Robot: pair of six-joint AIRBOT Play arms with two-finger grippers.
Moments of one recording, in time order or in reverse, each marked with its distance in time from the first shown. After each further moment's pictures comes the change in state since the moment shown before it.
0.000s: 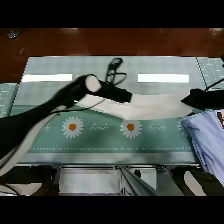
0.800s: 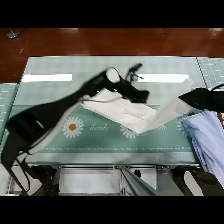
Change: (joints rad) left arm 0.090 -0.204 0.342 -0.193 -0.339 -0.008; right arm 0.051 0.069 0.000 0.190 -0.051 -0.014
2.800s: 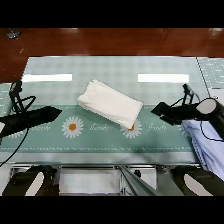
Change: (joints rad) left arm 0.679 1.245 -1.203 0.226 0.131 0.019; right arm 0.194 -0.319 -0.356 -0.029 -0.420 0.222
